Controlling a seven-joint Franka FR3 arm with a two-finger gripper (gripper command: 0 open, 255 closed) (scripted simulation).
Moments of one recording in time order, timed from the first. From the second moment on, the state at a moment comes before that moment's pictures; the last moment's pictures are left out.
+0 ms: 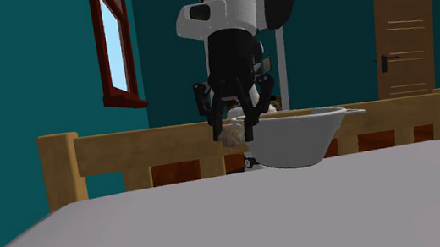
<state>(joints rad) 0.43 0.43 0.43 -1.34 -0.26 1.81 0.41</state>
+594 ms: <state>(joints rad) 0.45 0.45 0.43 -1.18 -0.26 1.68 0.39</state>
